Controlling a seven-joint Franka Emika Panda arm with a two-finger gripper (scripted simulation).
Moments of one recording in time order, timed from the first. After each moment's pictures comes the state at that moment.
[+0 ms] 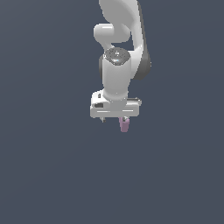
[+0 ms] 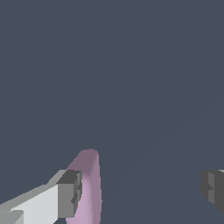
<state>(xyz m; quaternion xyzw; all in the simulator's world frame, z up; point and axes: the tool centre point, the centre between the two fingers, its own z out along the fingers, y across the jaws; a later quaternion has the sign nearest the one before) 0.007 0.010 0.179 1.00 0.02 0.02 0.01</state>
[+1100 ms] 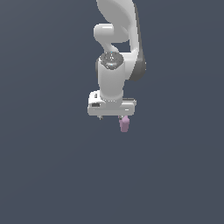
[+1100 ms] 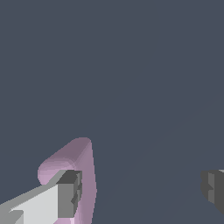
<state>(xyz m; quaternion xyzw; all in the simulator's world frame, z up) -0.015 -0.004 0.163 1.00 0.01 0.00 0.01</state>
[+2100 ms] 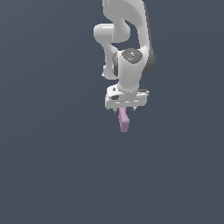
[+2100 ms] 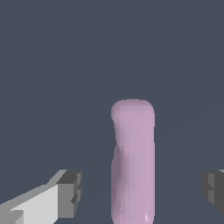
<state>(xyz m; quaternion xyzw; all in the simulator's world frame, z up) -0.078 0.067 0.146 1.00 0.06 0.00 0.00</state>
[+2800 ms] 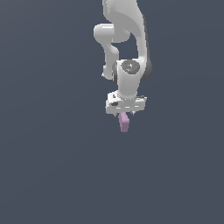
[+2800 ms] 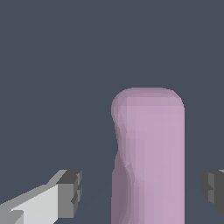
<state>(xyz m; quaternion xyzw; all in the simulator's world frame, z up) -0.080 0.067 0.105 1.00 0.06 0.00 0.00</state>
